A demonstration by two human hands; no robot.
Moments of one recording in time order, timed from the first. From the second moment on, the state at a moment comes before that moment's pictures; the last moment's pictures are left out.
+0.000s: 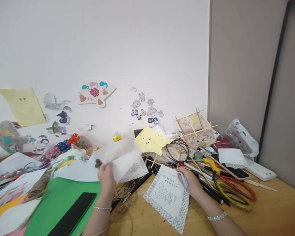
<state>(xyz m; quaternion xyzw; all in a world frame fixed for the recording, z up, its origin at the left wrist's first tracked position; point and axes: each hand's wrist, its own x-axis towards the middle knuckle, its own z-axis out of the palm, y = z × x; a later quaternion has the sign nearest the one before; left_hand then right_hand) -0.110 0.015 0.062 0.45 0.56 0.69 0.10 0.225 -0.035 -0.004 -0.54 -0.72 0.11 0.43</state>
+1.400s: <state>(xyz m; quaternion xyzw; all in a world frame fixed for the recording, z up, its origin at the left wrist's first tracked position) -0.010 -0.028 0.030 0.69 0.49 0.28 0.45 0.223 -0.029 -0.004 -0.48 -0.62 0.27 0.56</state>
